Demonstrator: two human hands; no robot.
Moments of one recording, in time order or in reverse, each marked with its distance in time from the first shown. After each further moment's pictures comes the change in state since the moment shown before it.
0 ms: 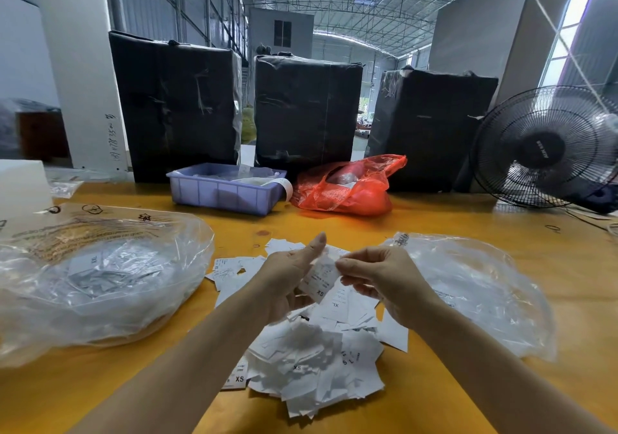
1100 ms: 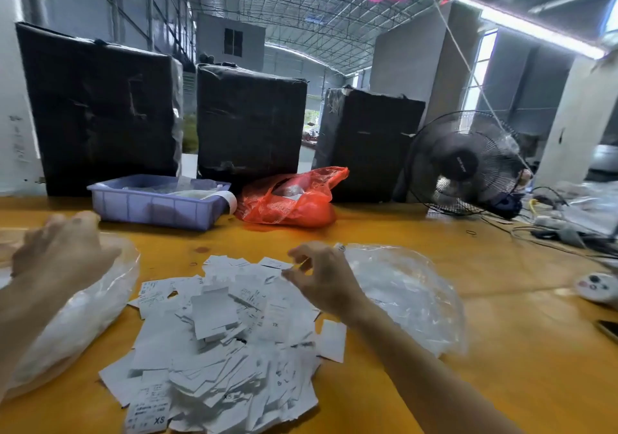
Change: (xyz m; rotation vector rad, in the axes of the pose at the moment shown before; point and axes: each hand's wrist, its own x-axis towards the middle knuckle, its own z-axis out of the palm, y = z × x) left_hand 0.038 0.046 -0.161 1.151 0.782 0.104; right_hand 0.015 -0.001 -0.010 -0.885 0.144 -0.426
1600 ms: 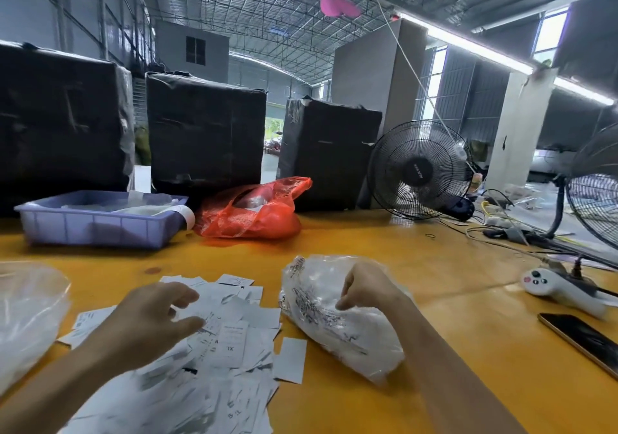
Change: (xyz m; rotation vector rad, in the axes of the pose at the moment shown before) left_hand -0.112 0.090 0.034 -0.234 -0.356 0.529; right_hand 0.002 0.108 -0.066 -0.249 -0.262 0.559
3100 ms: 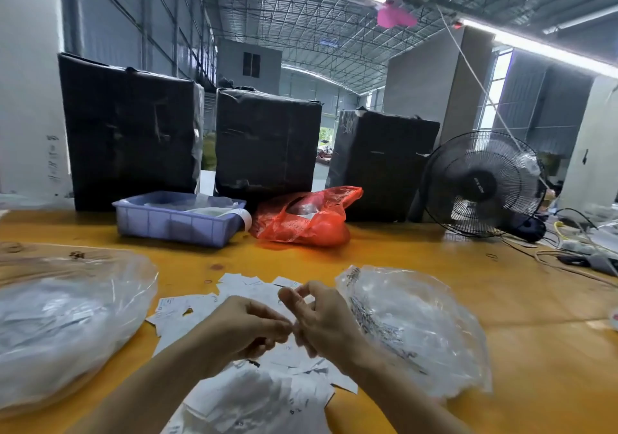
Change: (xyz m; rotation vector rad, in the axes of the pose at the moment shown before) left_hand -0.013 0.019 0.009 -0.892 -0.293 -0.294; right_hand -0.068 -0.113 0.061 0.802 -0.045 -0.468
